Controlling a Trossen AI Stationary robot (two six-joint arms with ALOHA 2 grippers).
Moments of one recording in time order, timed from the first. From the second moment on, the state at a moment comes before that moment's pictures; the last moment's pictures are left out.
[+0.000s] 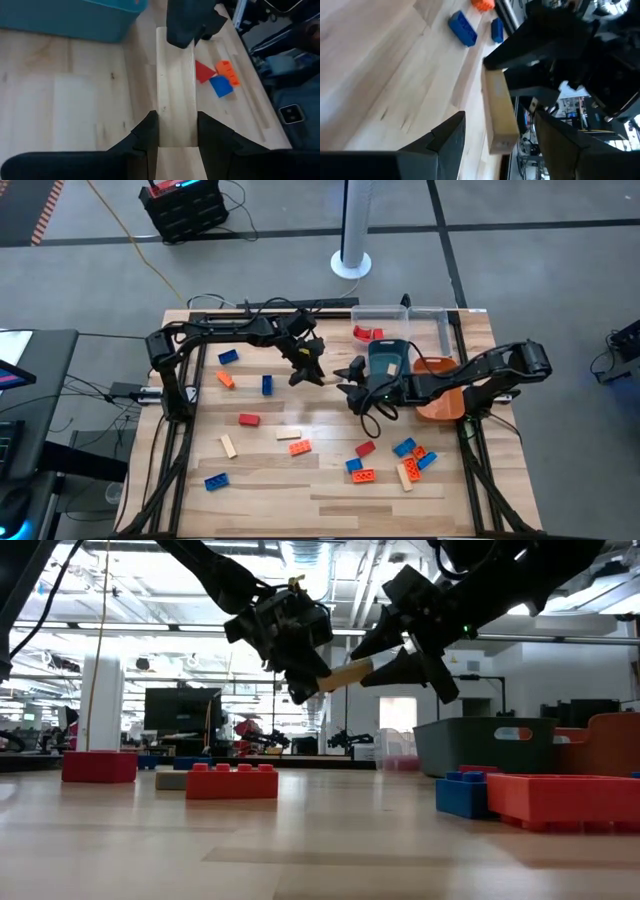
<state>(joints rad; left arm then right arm) 0.43 1.83 1.30 -0.36 0.78 0.18 0.07 1.49 0.71 0.35 0.48 -0.98</state>
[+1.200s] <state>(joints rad) 0.42 1.77 1.30 -0.51 0.53 0.26 0.11 1.43 0.96 -0.45 0.57 -0.62</state>
